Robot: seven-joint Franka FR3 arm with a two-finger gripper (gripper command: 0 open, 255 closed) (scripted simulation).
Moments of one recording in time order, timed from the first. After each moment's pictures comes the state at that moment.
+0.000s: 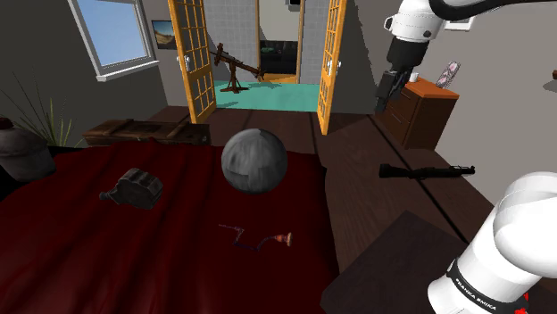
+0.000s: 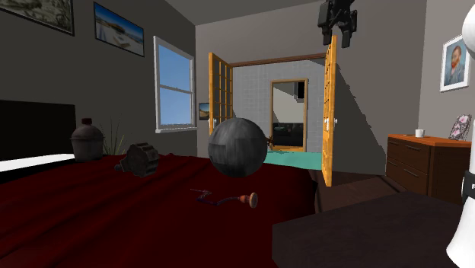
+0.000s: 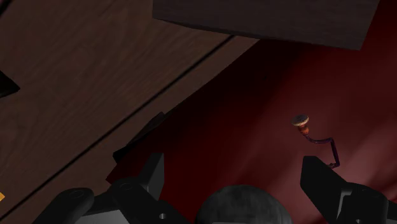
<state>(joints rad) 0.02 -0.77 -0.04 -2.36 -0.11 1.72 -0.15</state>
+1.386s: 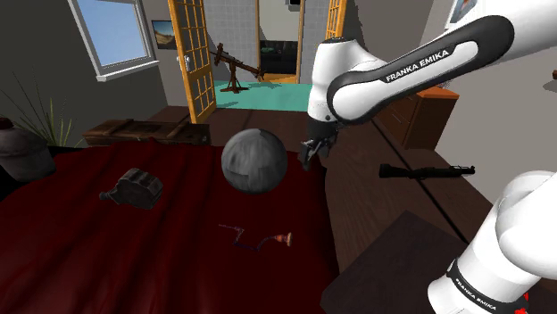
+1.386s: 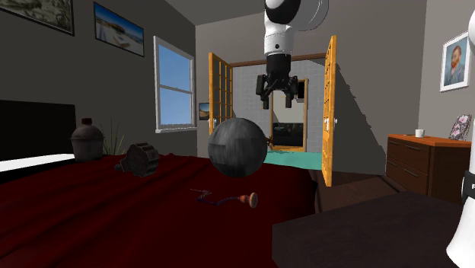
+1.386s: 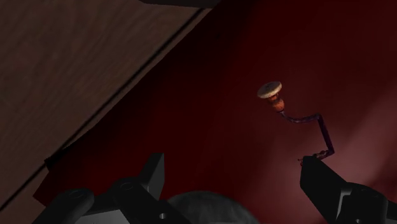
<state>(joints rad) 0.08 -0.30 0.17 -2.45 -0.05 2.24 0.20</state>
